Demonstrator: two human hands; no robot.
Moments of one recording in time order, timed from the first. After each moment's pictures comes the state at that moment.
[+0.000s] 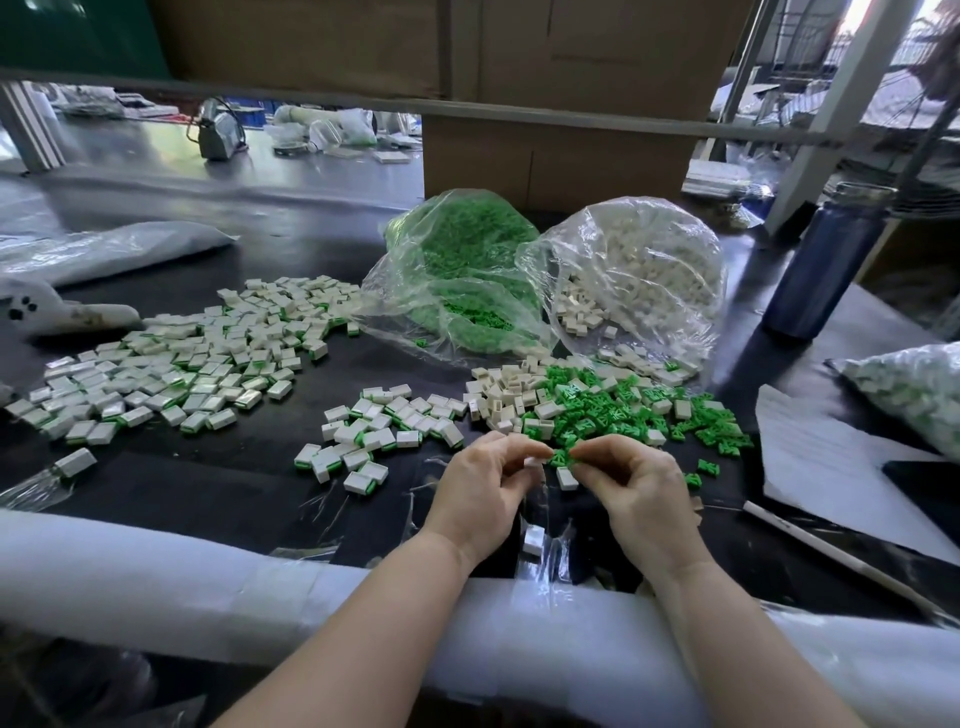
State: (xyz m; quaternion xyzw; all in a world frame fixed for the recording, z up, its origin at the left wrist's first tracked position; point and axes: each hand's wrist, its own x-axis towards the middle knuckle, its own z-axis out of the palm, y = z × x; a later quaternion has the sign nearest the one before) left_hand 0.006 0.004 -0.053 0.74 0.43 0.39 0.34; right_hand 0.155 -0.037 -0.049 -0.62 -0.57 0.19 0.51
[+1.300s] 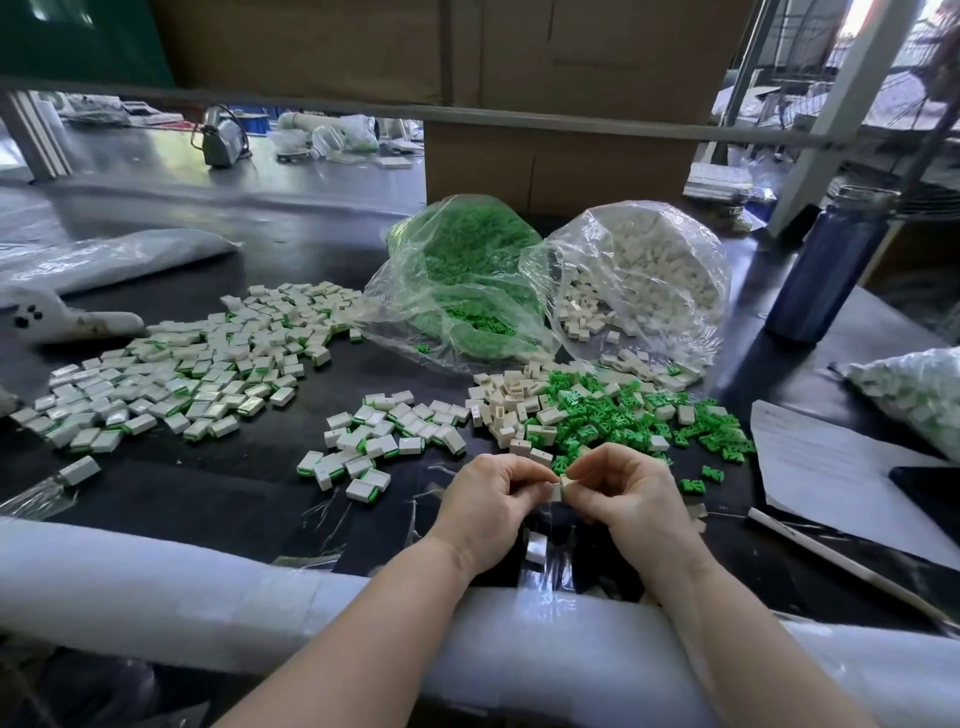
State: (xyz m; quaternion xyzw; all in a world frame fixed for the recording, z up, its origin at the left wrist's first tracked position) left_hand 0.008 0.007 -0.056 0.73 0.43 0.35 0.41; right_hand 0.155 -0.034 -0.049 -0.58 -0.53 0.35 0.51
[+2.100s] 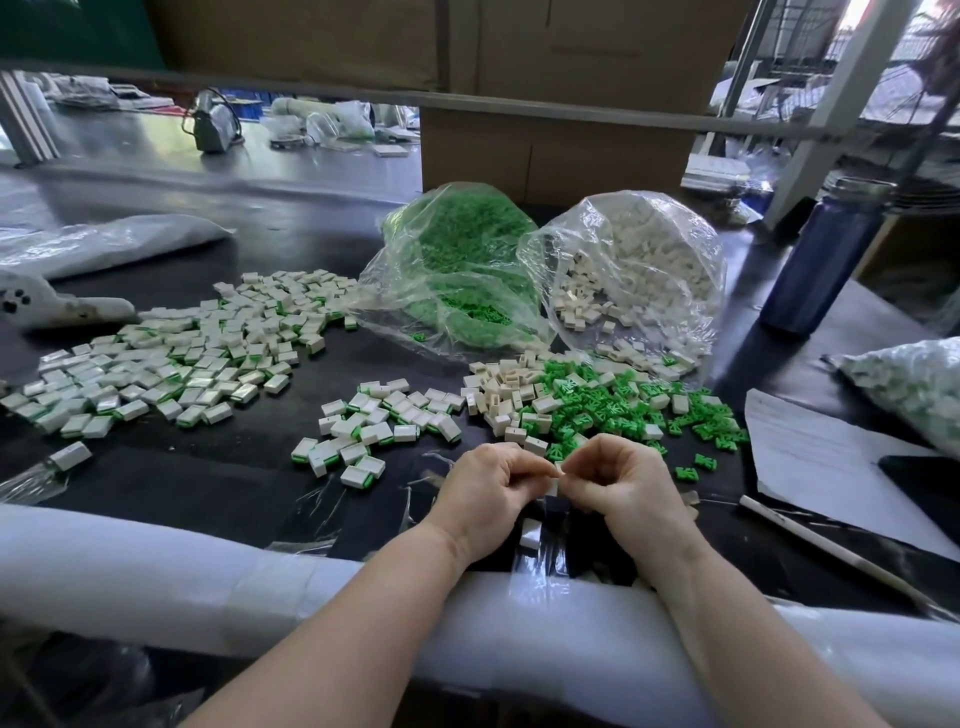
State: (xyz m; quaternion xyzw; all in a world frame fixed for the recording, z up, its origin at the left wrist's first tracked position) left_hand 0.008 0.004 -0.052 0.77 0.40 0.34 0.37; right_hand 0.156 -0.036 -0.048 -0.57 -0.54 0.36 0.50
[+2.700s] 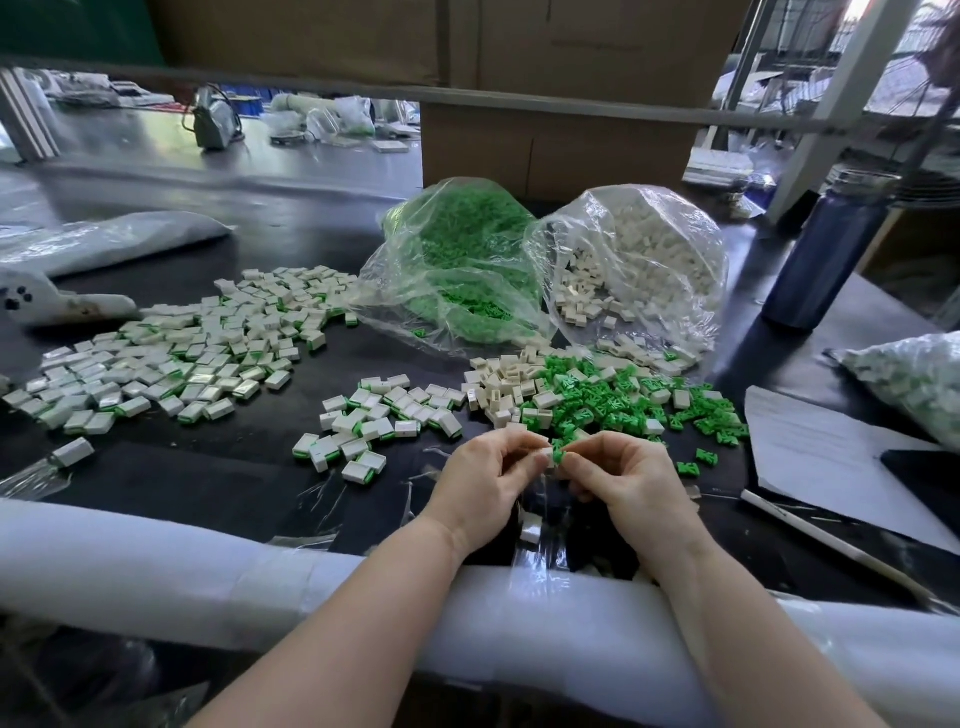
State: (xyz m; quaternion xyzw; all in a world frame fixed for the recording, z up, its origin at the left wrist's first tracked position) left_hand 0.005 0.007 -0.054 0.74 0.41 0.36 0.39; right_hand 0.156 -0.036 -0.048 -0.56 -0.52 0.37 0.52
